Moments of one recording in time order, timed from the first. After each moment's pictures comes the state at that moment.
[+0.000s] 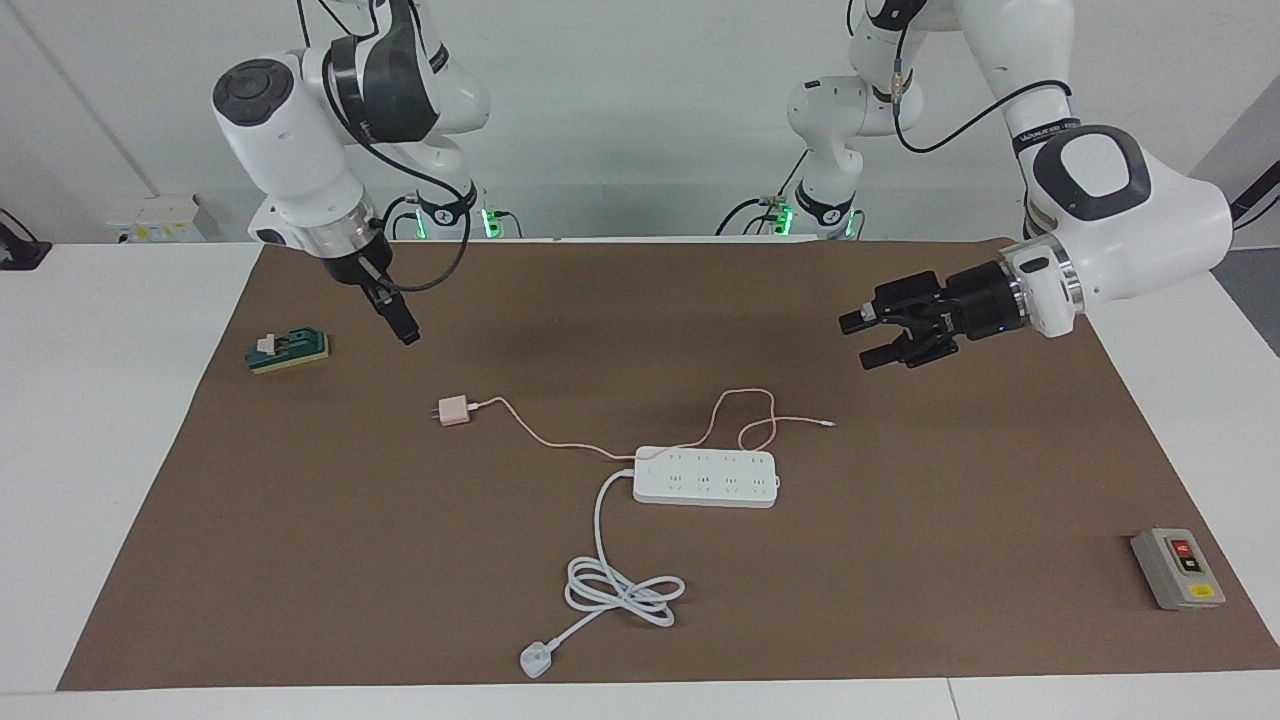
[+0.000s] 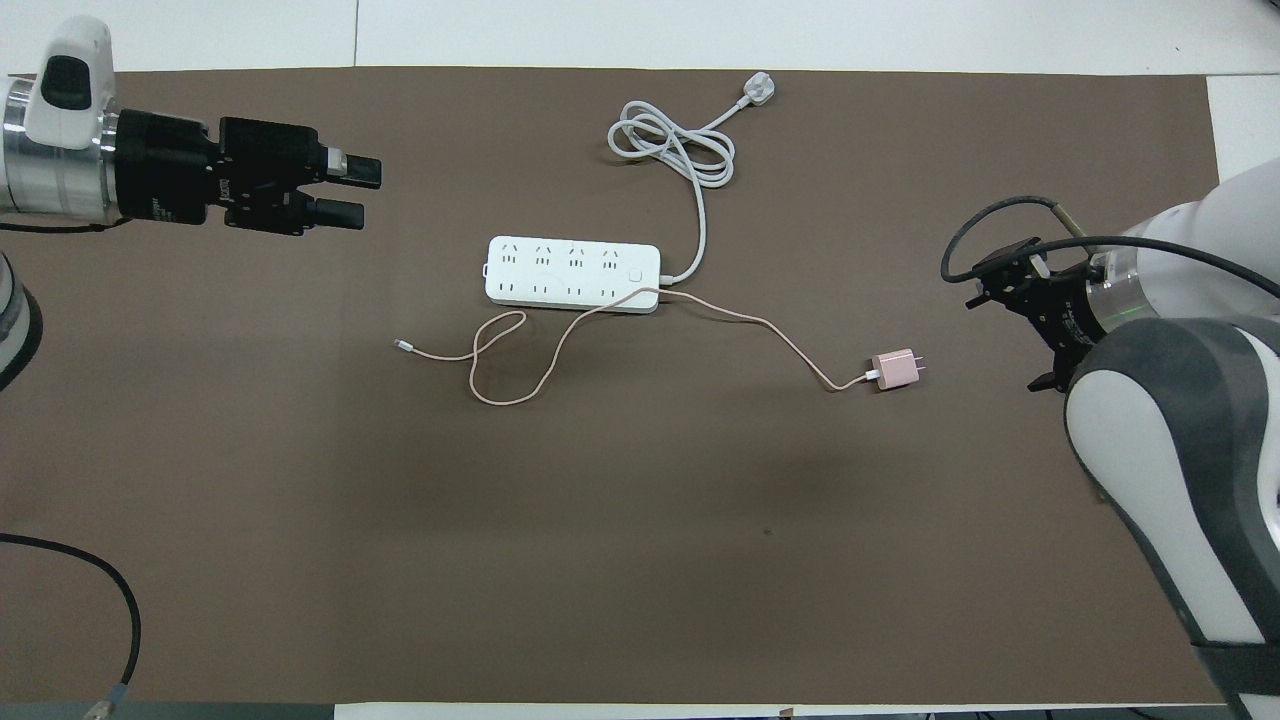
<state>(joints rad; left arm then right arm) -0.02 0.25 -0.01 -1.60 -1.11 1.68 0.23 0.03 -0.02 0.05 -1.90 0.07 1.83 1.09</state>
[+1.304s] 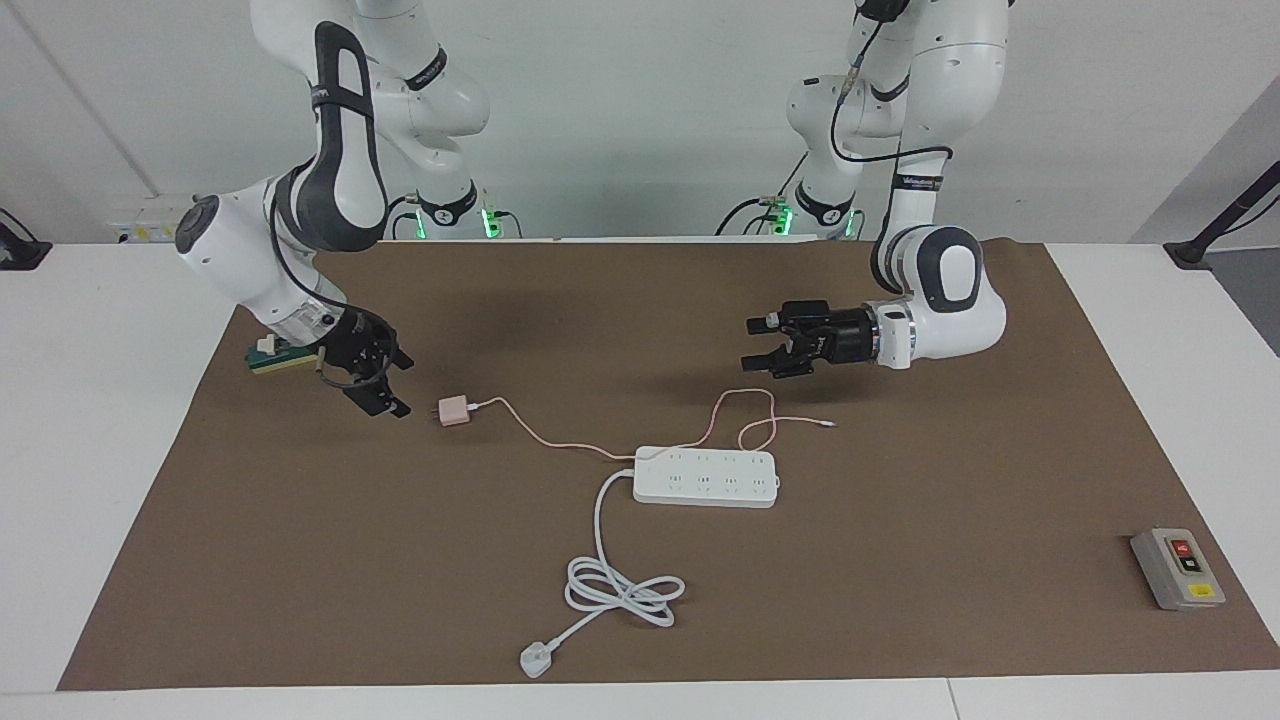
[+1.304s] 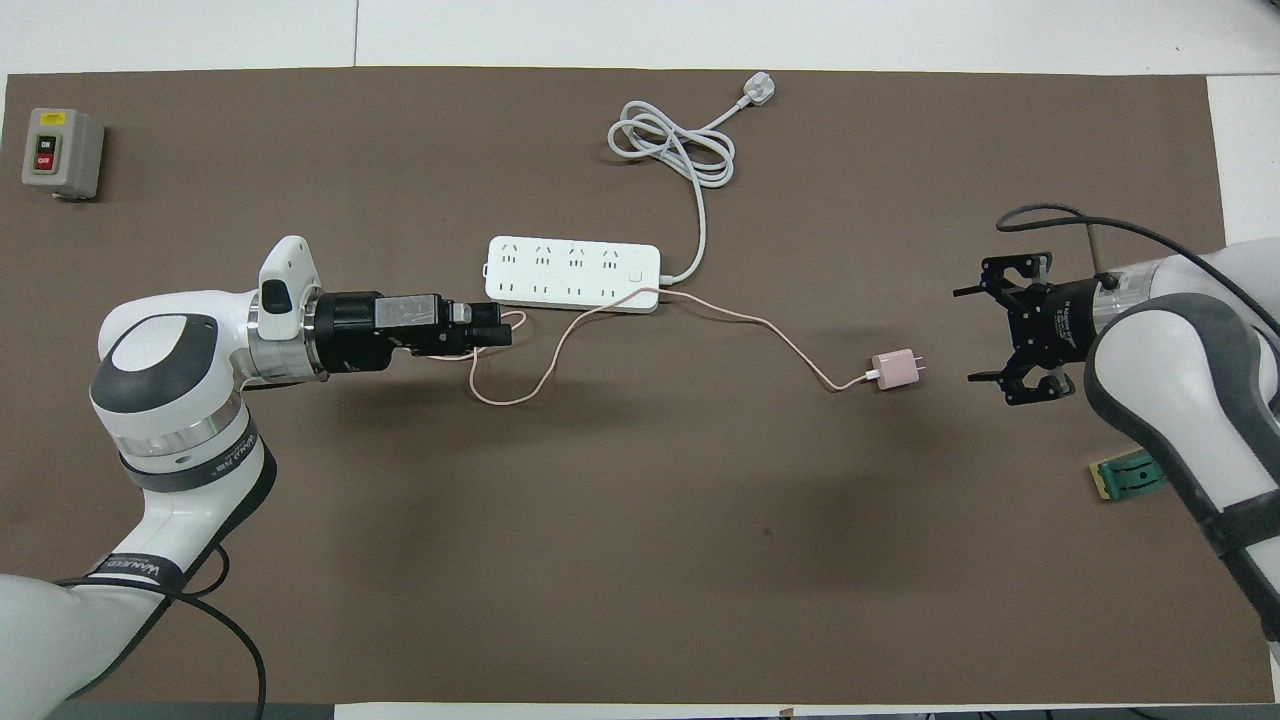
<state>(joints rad) -0.12 0.21 -0.01 -2.15 -1.61 1.70 0.77 -0.13 0.08 0.04 -2.15 0.56 2.18 0.96</state>
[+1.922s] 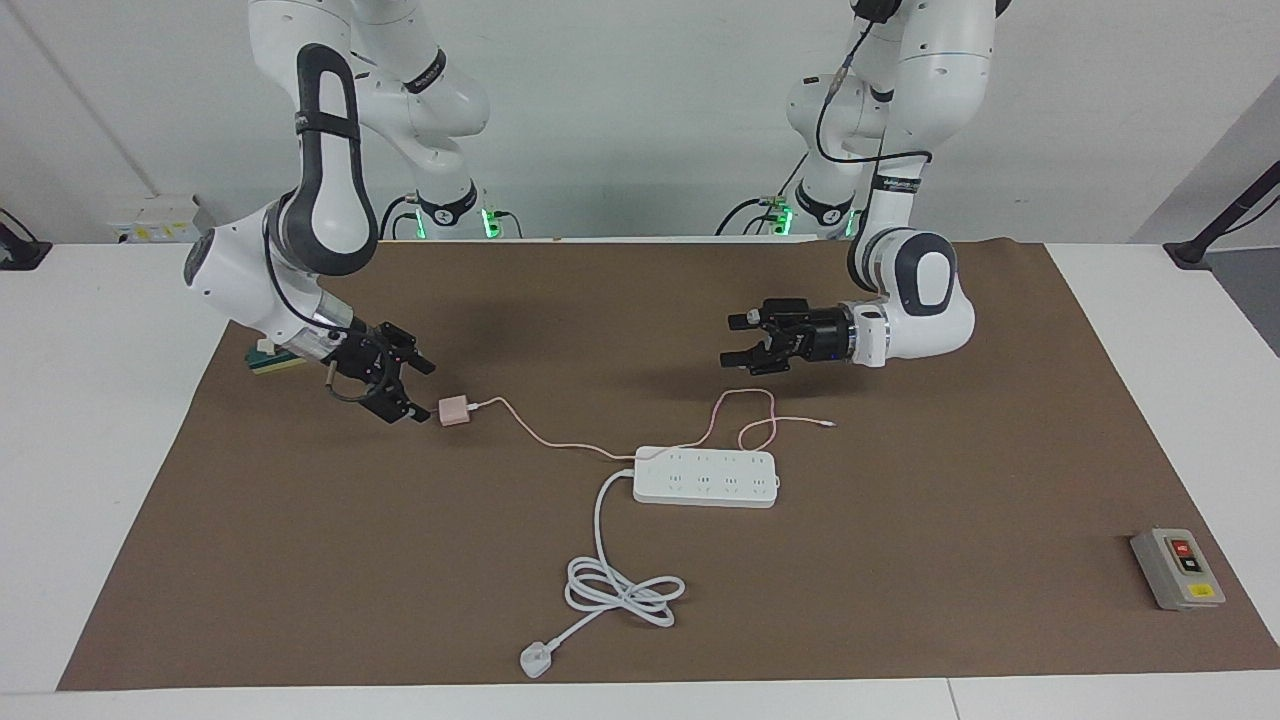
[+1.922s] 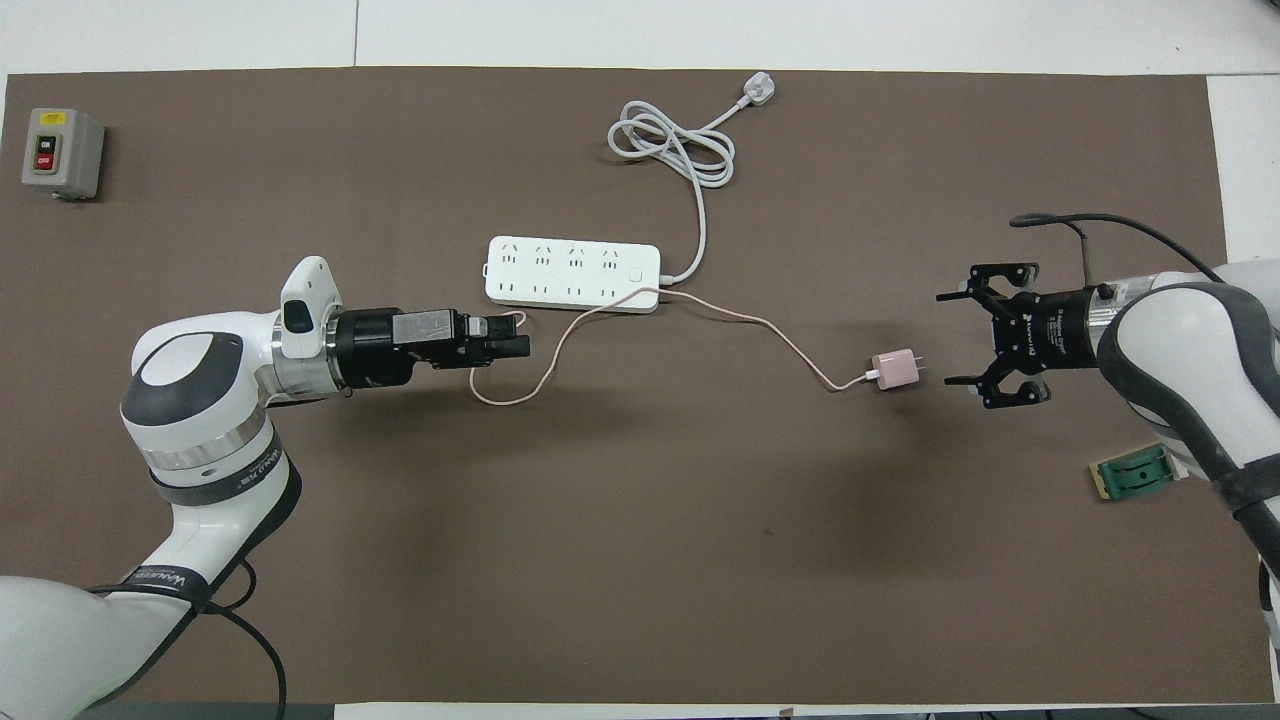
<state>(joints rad) -0.18 0.23 -0.01 -2.19 -1.72 1.69 0.84 -0.12 0.12 0.05 -2.16 0.71 2.14 0.92</state>
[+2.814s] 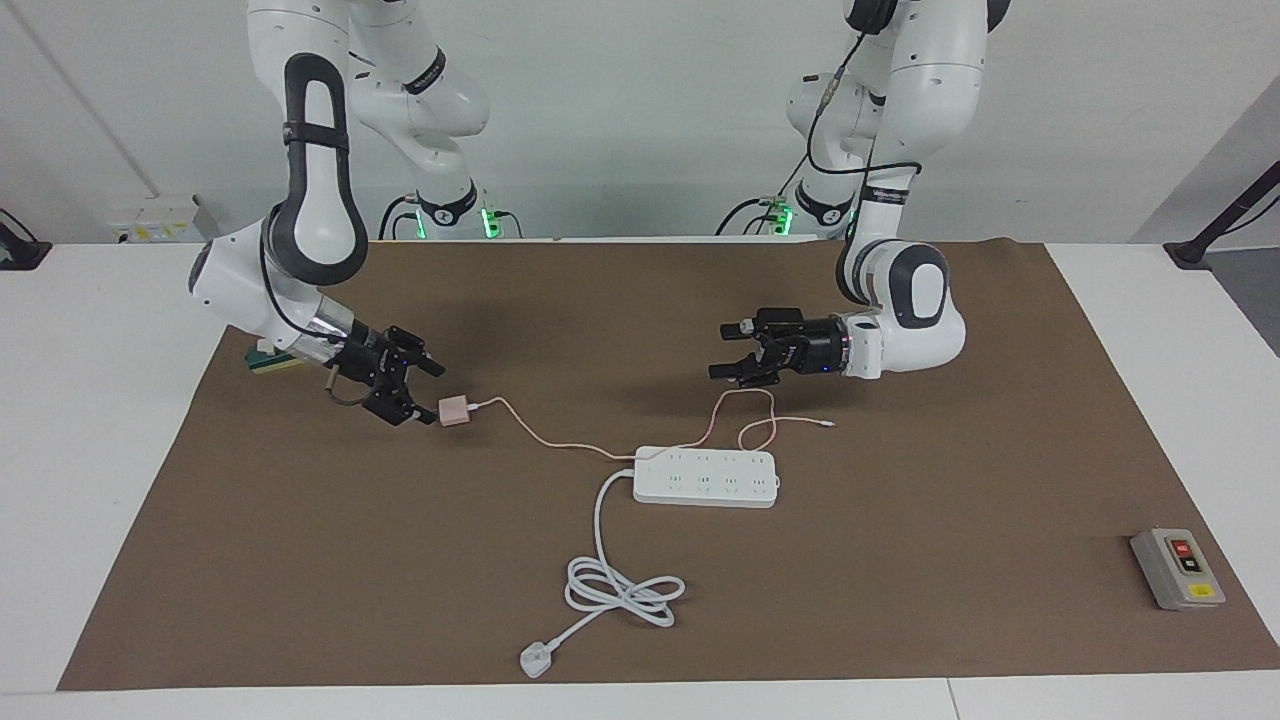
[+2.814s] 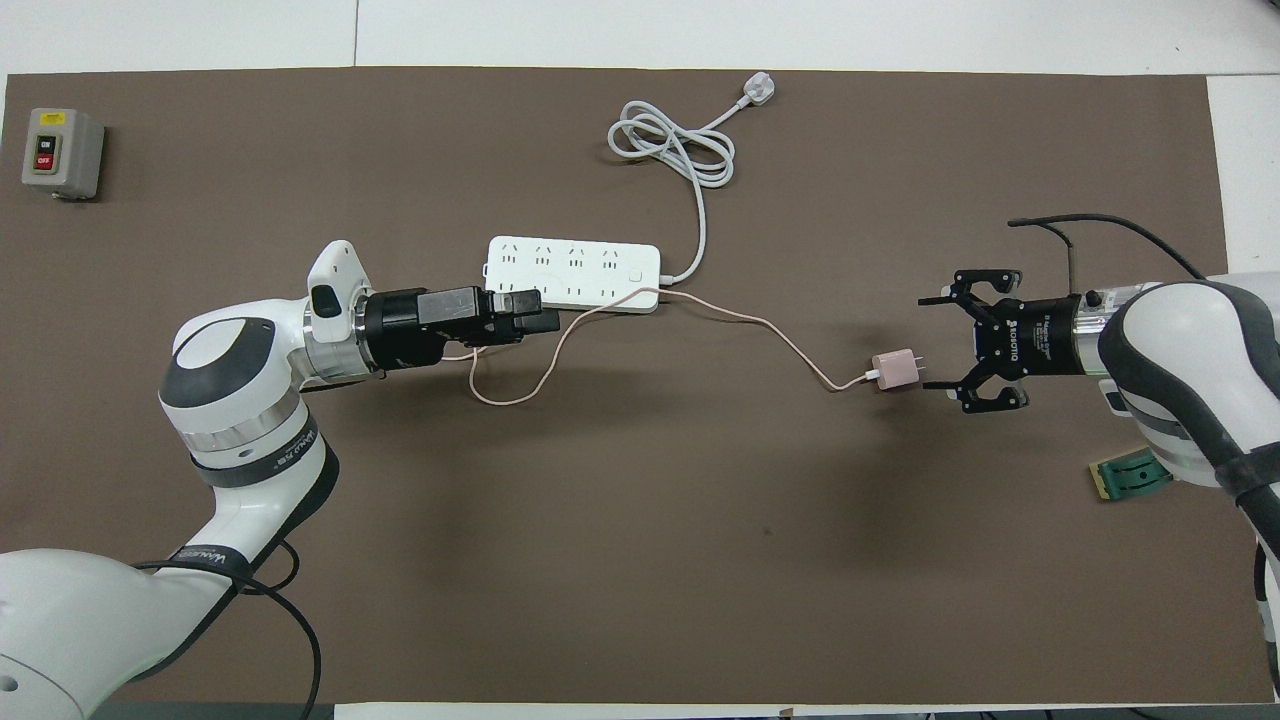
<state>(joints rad) -0.24 0.29 0.04 -2.09 -1.79 1.68 0.83 -0.15 0.16 0.04 -2.18 0.86 2.13 0.82</state>
